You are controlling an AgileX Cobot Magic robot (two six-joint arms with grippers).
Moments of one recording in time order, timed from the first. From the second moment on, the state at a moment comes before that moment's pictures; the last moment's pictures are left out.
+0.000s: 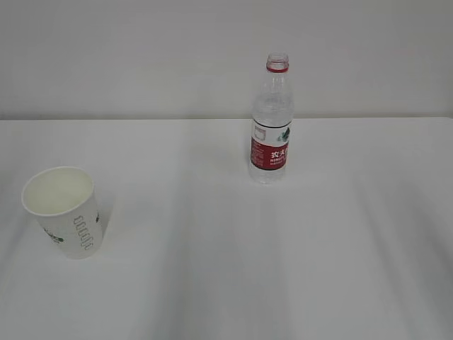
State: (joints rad) left arm -0.13 0.64 -0.58 0.13 0.06 -0.08; right arm 0.09 0.68 -0.58 -0.03 0.19 -0.13
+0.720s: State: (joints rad) left arm -0.13 0.90 -0.58 0.13 -0.18 -0.08; right arm 0.12 0.83 -0.61 -0.03 0.05 -0.13
